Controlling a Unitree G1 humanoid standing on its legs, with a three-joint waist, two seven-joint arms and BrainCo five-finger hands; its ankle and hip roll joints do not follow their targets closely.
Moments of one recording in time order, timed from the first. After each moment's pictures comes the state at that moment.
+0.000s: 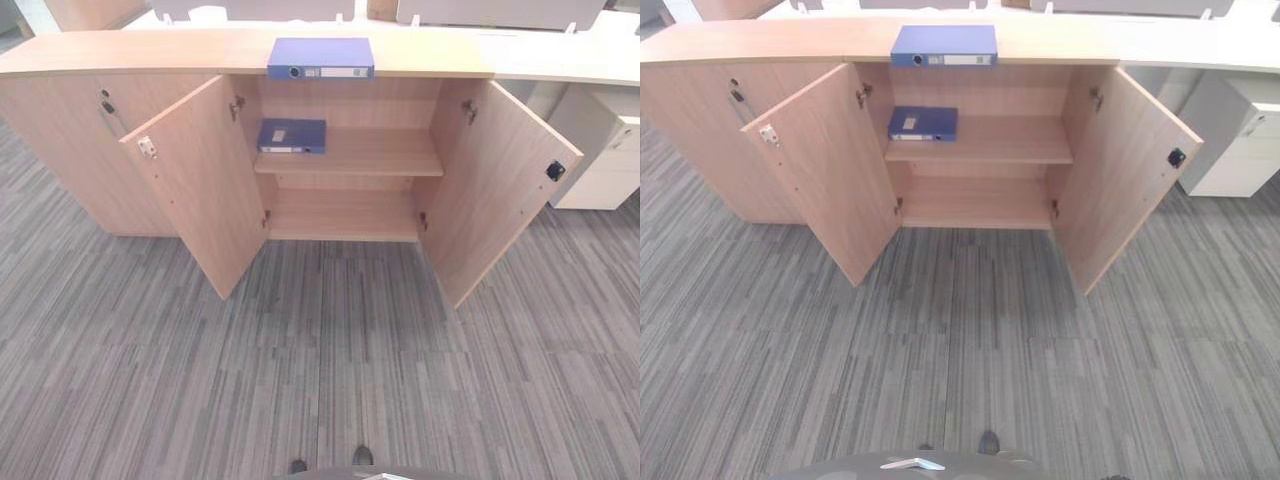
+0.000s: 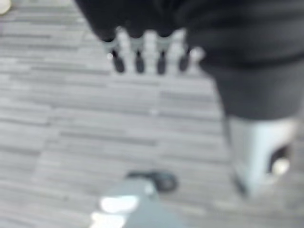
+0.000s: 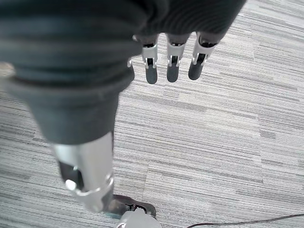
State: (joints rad) left arm 0.04 0.20 -0.04 1.37 -0.23 0.08 -0.03; right arm -0.02 -0.23 0.15 1.42 0.02 0.13 -0.01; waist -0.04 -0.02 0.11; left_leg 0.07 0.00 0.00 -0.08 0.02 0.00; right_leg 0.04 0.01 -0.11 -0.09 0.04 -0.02
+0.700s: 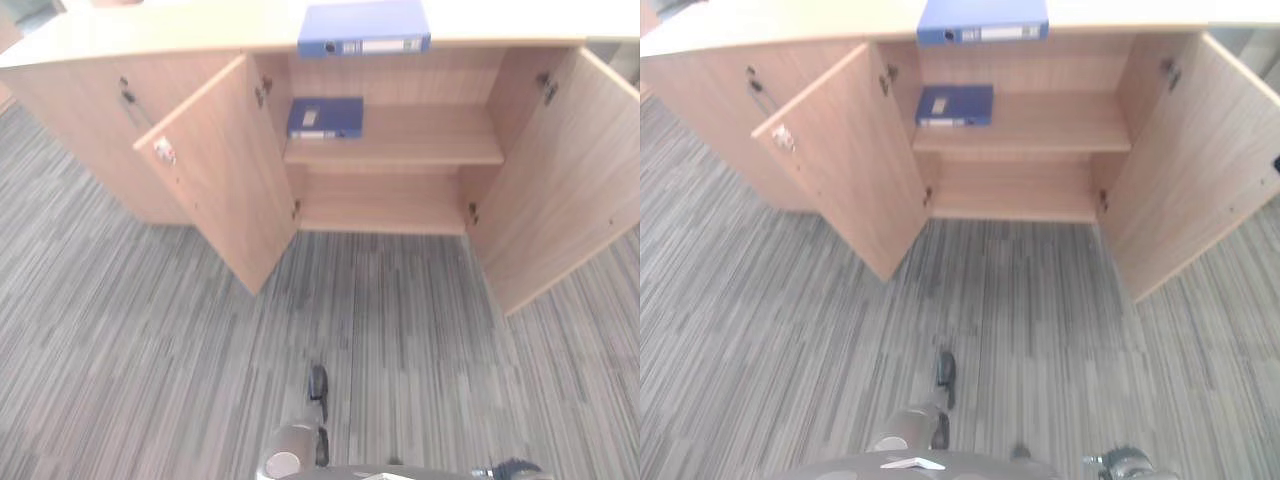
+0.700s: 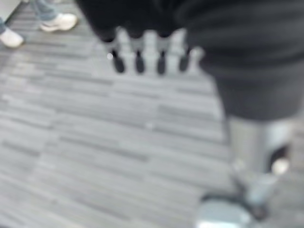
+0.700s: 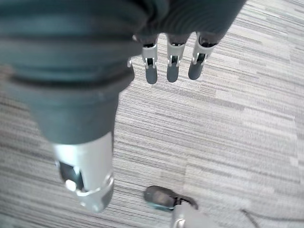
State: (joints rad) left arm 0.04 0.15 -0.04 1.41 -0.23 0.07 -0.03; right arm -0.08 -0.28 0.12 1.46 0.02 0.11 -0.01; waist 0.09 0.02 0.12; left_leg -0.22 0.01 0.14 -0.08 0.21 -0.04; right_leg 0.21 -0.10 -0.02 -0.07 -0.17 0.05
